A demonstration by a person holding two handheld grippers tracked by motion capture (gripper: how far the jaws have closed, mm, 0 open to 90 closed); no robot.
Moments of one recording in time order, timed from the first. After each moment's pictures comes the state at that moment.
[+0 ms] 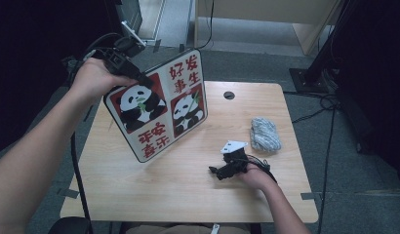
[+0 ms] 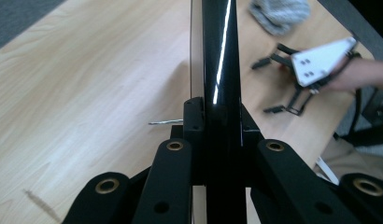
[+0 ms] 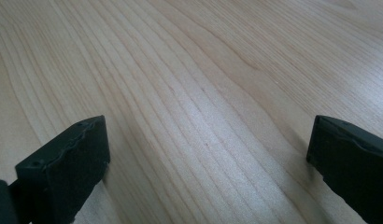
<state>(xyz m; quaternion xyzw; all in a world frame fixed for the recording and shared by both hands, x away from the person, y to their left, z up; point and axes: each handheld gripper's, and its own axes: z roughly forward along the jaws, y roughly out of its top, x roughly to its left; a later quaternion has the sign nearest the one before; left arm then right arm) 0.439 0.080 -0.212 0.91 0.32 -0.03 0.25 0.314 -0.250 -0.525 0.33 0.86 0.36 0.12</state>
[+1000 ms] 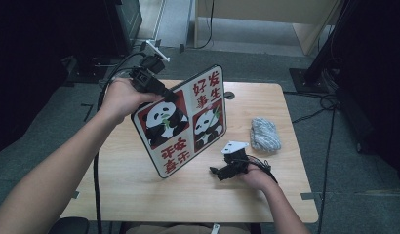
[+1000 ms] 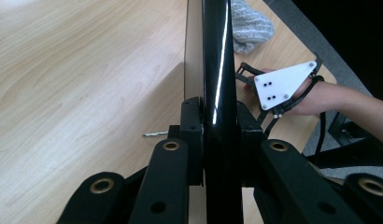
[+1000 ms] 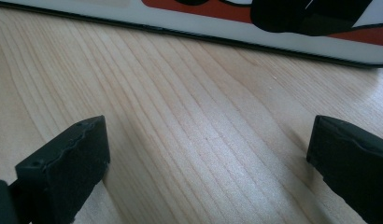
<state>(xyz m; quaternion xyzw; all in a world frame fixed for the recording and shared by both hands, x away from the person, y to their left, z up) 0.422 0.037 -0.242 0.89 0.34 -0.07 0.30 0.312 -0.252 -0.525 0.33 0.86 0.37 0.13</state>
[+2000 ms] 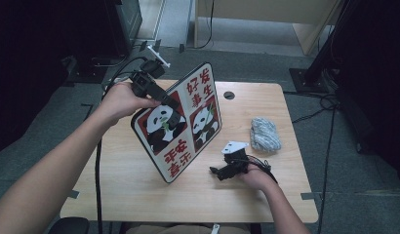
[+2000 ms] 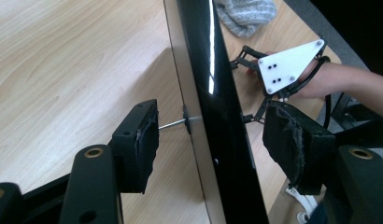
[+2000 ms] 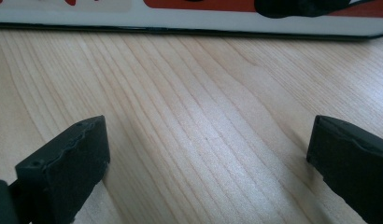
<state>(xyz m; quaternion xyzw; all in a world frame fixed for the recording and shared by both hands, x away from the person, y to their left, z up) 0.420 0.038 -0.252 0.90 0.32 -0.07 0.28 0.312 -0.252 -0.525 0.33 0.86 0.37 0.13</state>
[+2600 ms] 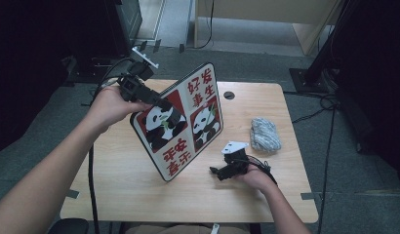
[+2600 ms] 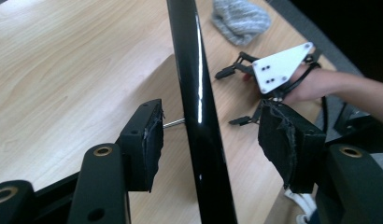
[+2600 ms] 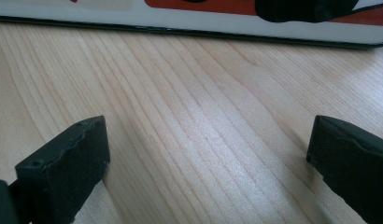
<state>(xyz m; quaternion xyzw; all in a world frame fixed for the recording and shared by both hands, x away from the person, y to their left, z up) 0.396 0.063 -0.243 0.89 0.32 -0.05 0.32 0.312 -0.252 -0.525 0.33 0.86 0.37 0.13</state>
